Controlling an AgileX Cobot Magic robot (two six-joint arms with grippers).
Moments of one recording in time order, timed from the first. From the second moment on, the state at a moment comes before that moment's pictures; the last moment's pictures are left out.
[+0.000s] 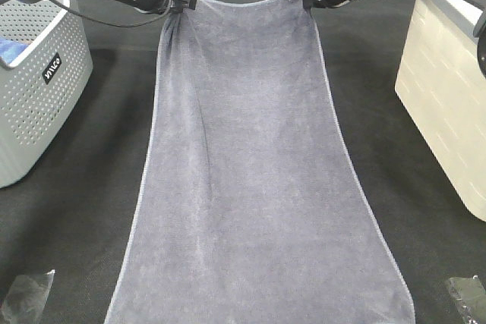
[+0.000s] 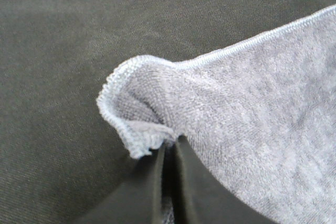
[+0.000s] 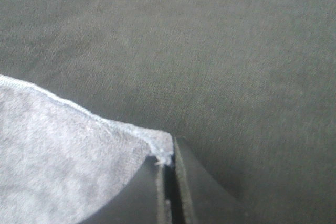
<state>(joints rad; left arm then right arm) -0.21 2.57 -2.34 -0.55 0.48 0.60 0.16 2.59 -2.37 0.34 0.46 -0.30</state>
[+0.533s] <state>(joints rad) -0.21 2.63 -2.34 -0.56 0.41 0.62 0.16 2.65 -2.37 0.34 0.42 -0.30</state>
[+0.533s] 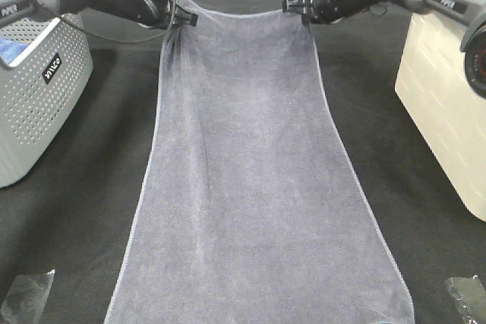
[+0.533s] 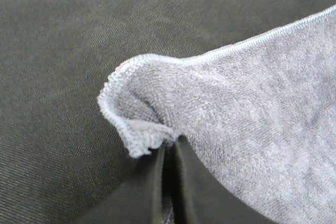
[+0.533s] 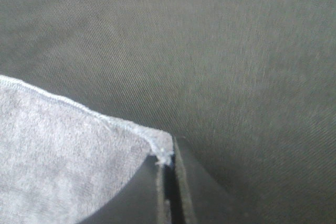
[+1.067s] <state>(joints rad) -0.21 2.71 -2.34 -0.57 0.33 0.63 0.16 2.70 -2.37 0.34 0.38 -0.30</state>
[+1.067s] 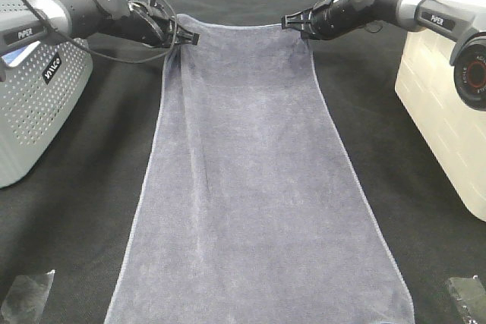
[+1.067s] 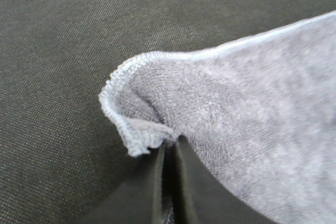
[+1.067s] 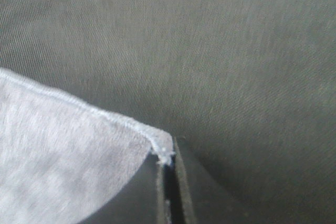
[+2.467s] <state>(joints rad) -0.23 2.75 -2.34 -0.61 0.15 0.64 0.14 2.72 -2.37 0.24 0.27 -0.41</state>
